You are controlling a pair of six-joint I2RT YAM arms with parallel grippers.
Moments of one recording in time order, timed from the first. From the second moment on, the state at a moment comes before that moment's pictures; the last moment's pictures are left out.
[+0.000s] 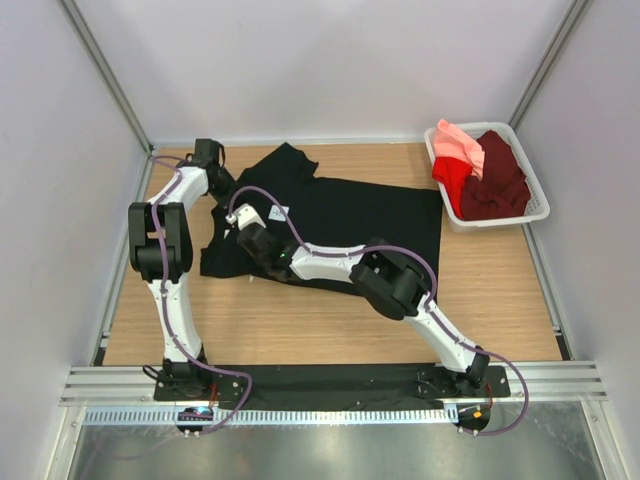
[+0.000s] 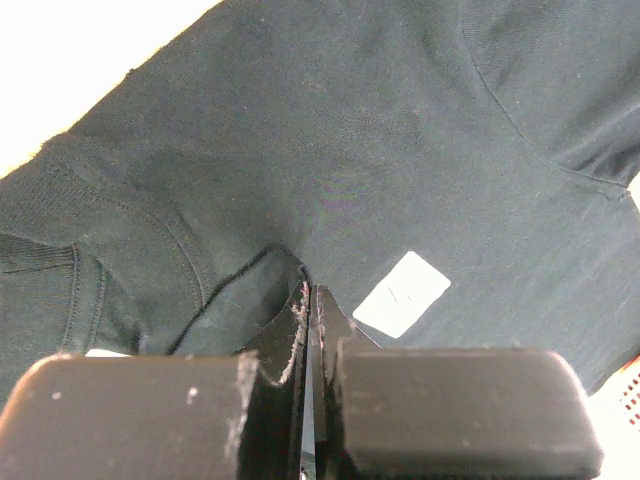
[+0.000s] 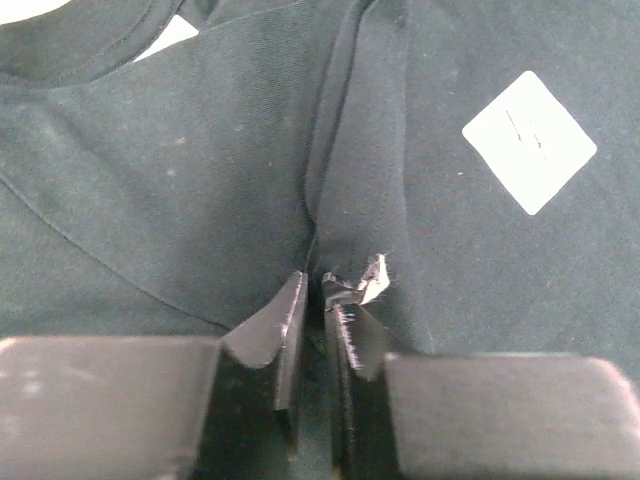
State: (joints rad) left arm -0.03 2.13 1.67 -0.60 0.18 -0.71; right arm 1.04 2.38 1.75 0.00 0.46 0.10
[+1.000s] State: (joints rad) left arm -0.03 2.19 1.74 -0.61 0.18 -0.70; right arm 0.93 2.27 1.66 0.07 0.42 0.14
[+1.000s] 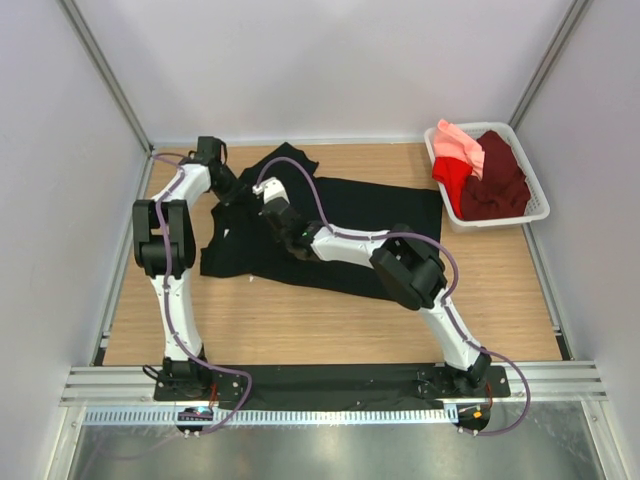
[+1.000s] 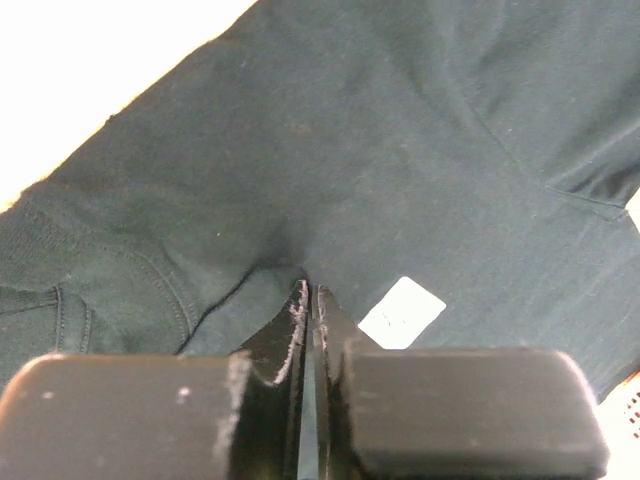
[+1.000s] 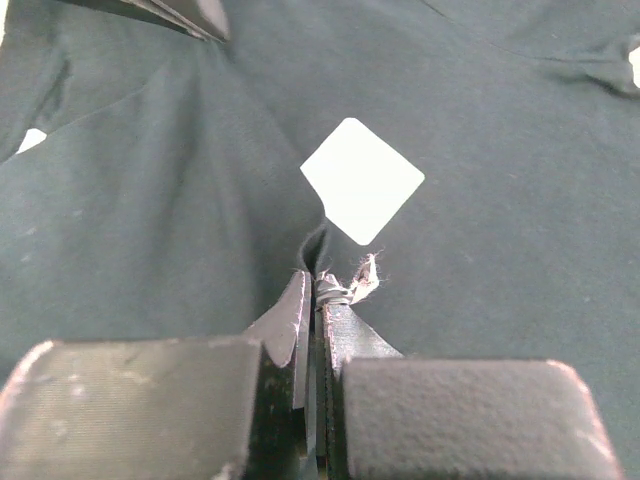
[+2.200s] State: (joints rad) left arm 0.11 1.40 0.80 -0.63 0.04 -0.65; right arm 0.88 1.75 1.13 -0.43 0.32 0.55
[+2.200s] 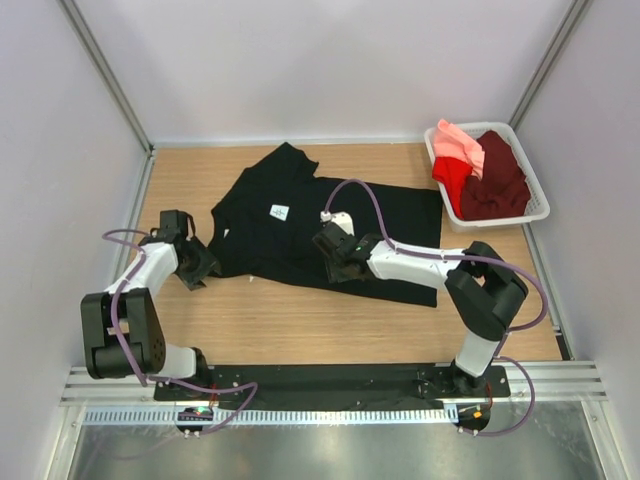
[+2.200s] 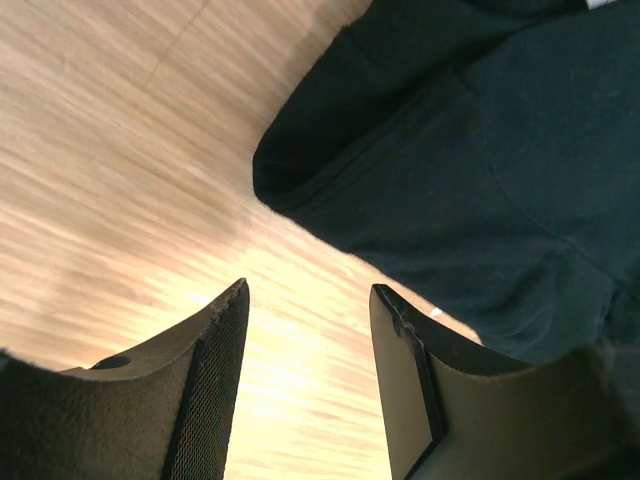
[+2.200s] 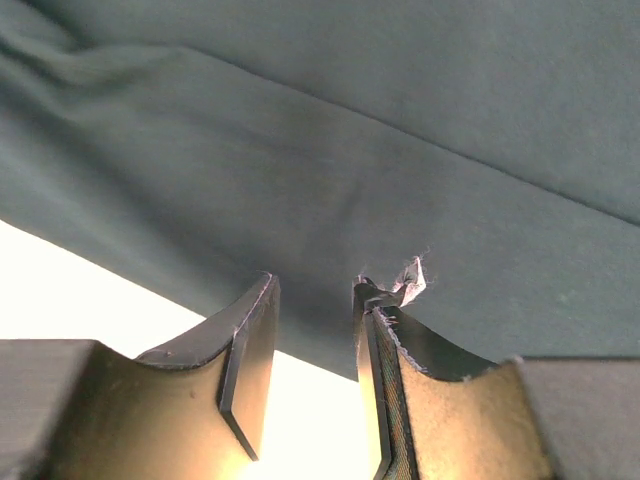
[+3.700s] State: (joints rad) left arm 0.12 1.55 0.90 -0.67 -0.23 -0.70; right arm 0.90 1.55 0.77 -0.25 0.34 0.61
